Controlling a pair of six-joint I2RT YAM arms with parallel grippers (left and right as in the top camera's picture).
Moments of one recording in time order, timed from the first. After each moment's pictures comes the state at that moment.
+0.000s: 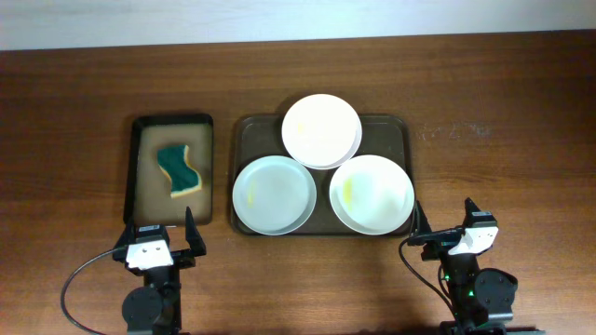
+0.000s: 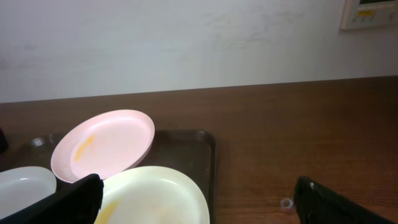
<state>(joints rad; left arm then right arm) 0.01 0.01 0.02 -0.07 -0.14 0.00 0.00 0.01 0.01 -0.07 -0.06 0.10</state>
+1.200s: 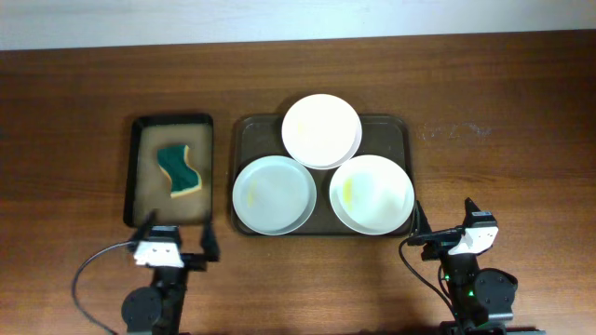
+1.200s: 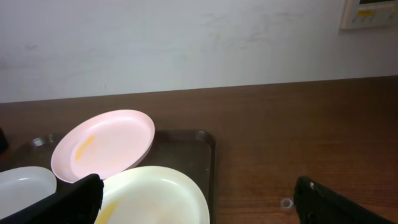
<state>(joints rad) 0.01 0.01 0.01 -0.04 0.19 -0.06 0.00 0.01 0.01 -0.07 -0.06 0.11</state>
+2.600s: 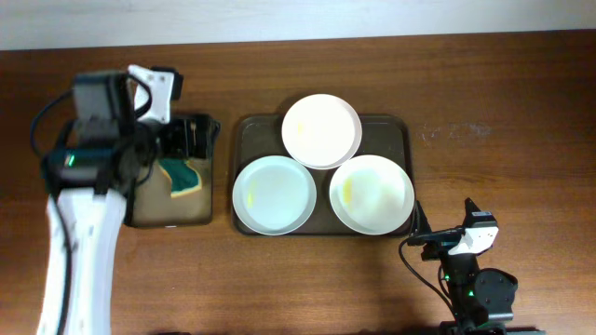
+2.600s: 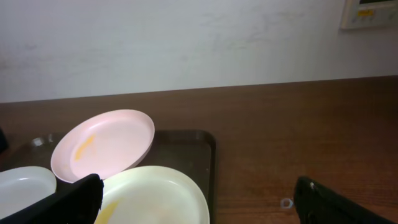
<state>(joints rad) 0.01 1.42 1.47 -0.91 0.31 0.06 0.00 0.01 0.01 -0.07 -0.06 0.10</state>
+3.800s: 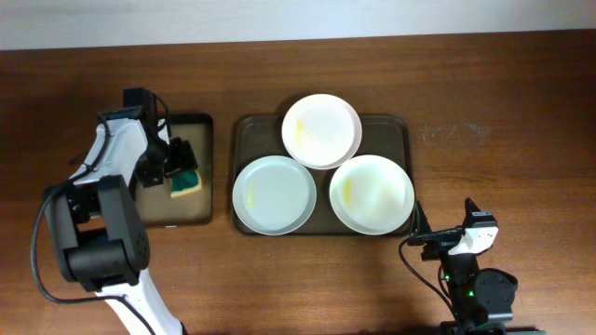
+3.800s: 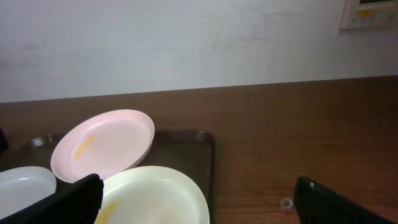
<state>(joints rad) 0.13 2.06 1.47 -0.92 0.07 -0.22 0.00 0.01 0.01 -0.07 -0.06 0.10</state>
